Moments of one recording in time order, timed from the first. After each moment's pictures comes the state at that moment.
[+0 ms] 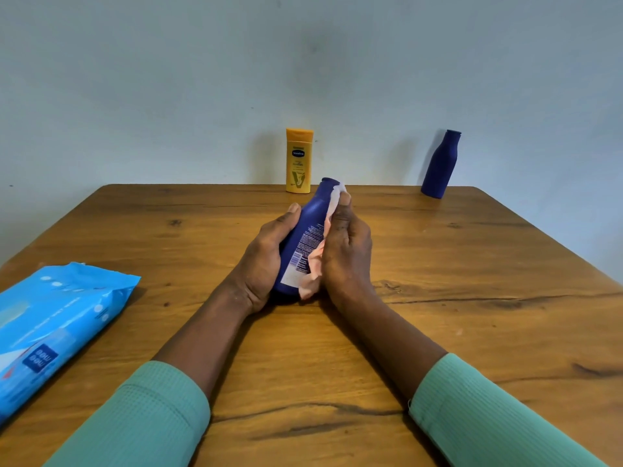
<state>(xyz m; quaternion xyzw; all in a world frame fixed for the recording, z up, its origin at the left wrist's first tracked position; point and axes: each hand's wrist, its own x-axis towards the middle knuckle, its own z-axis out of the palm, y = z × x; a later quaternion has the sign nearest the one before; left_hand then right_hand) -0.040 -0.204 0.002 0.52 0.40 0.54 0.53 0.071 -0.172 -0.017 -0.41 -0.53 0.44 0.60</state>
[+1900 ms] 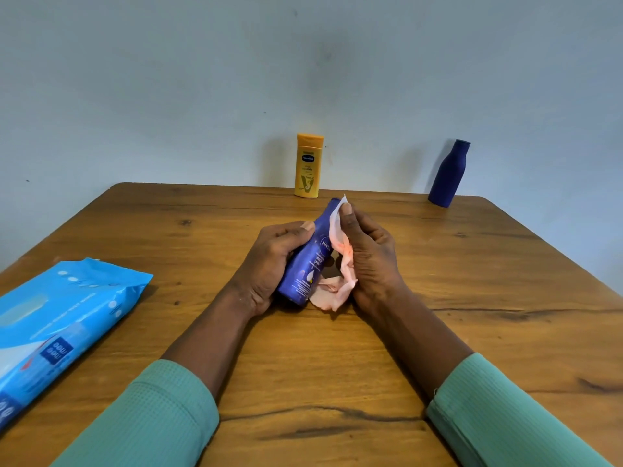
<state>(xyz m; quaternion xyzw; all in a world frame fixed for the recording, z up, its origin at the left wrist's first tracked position) -0.047 -0.205 0.000 0.50 0.43 0.55 0.52 0.097 -0.157 -0.012 -0.30 -0.35 0.67 0.58</state>
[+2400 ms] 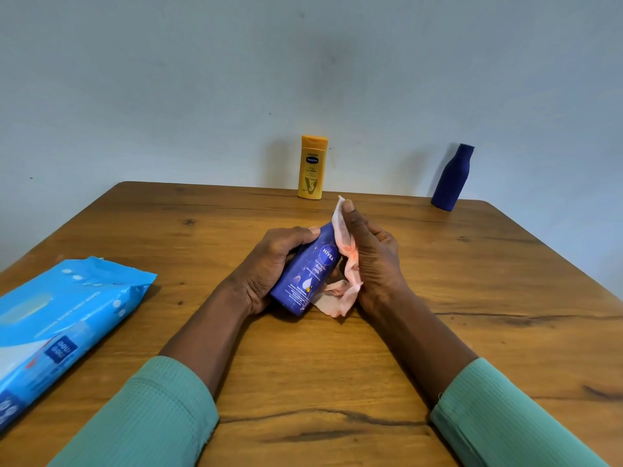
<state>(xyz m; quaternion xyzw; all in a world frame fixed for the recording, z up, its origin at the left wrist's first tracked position) -0.057 -0.209 0.008 0.47 0.45 0.49 0.58 0.097 -0.157 -0.010 -0.27 -0.36 0.69 0.56</state>
